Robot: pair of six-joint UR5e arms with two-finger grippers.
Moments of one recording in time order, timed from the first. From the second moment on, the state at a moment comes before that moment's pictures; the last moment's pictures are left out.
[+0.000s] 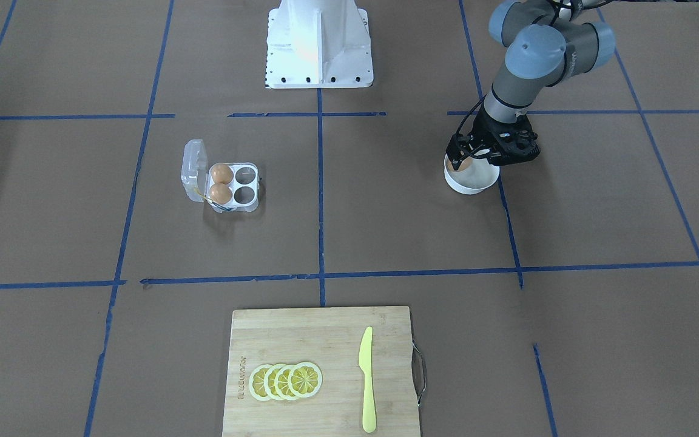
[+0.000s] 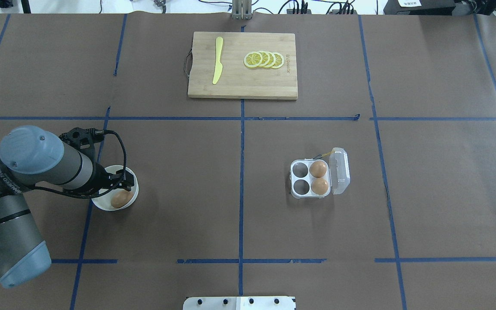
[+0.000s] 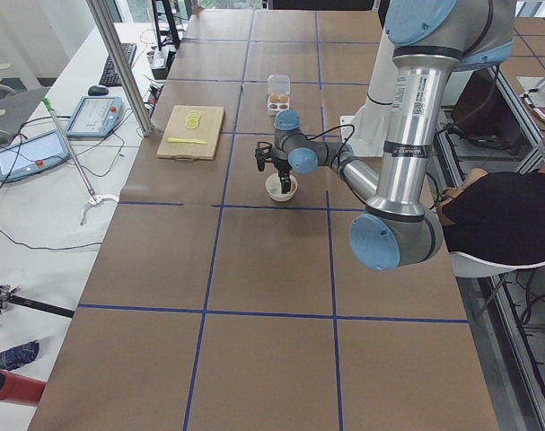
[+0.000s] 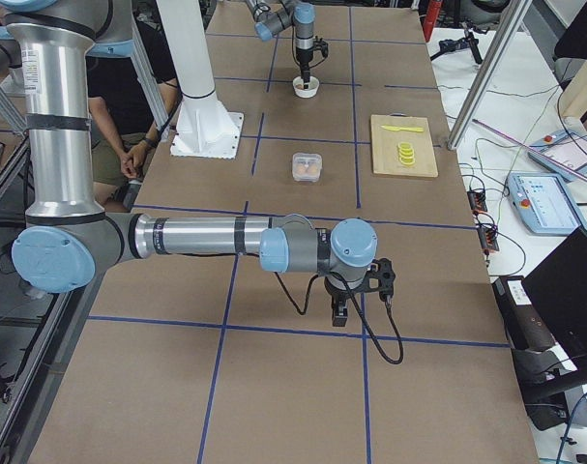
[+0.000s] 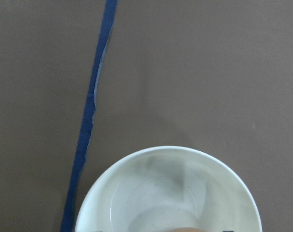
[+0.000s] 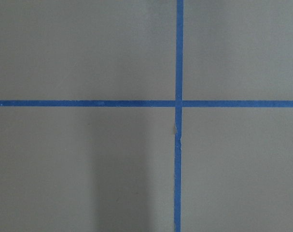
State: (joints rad) left arm -0.57 -1.74 -1.88 -1.85 -1.94 -1.35; right arm 1.56 -1.57 1.62 -1.59 2.43 0.03
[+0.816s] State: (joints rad) left arm -0.53 -1.75 -1.87 -1.85 -1.94 -1.36; right arm 1.56 -1.57 1.63 -1.59 2.43 0.03
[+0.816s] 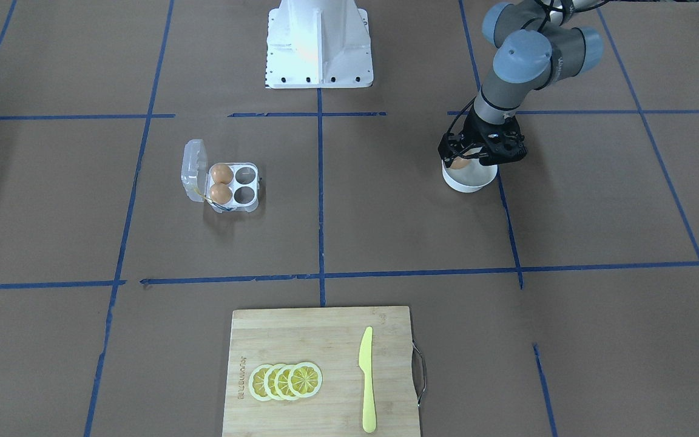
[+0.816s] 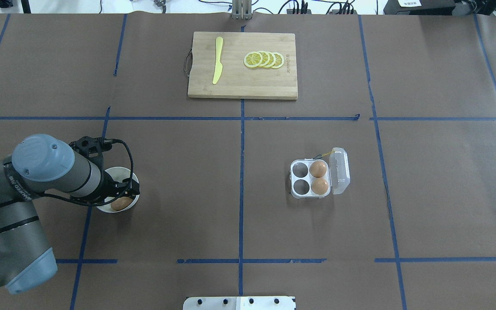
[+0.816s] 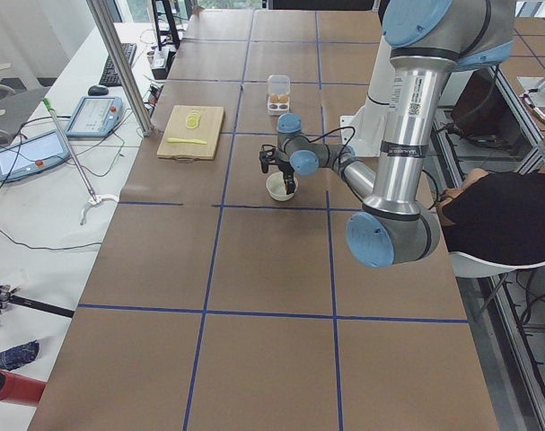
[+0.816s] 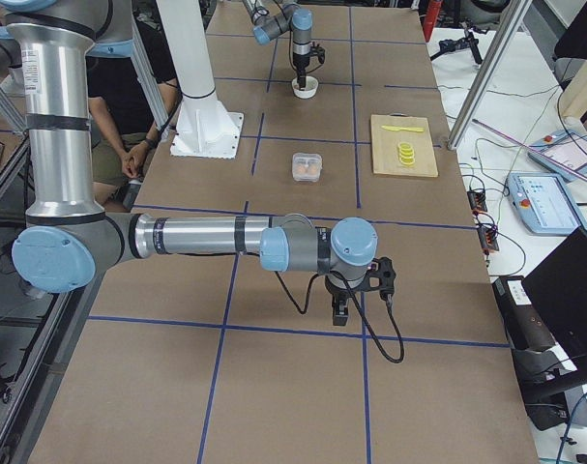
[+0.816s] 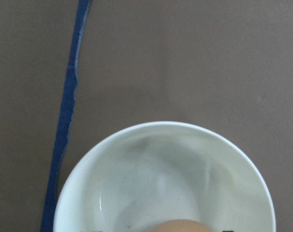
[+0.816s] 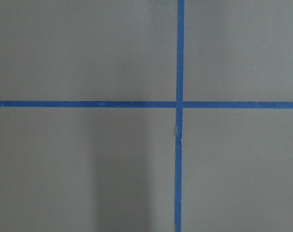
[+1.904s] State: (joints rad) left arm -0.52 -1.75 -1.88 -1.84 -1.95 -1.42; right arm 1.56 -1.57 1.63 -1.59 2.43 0.03
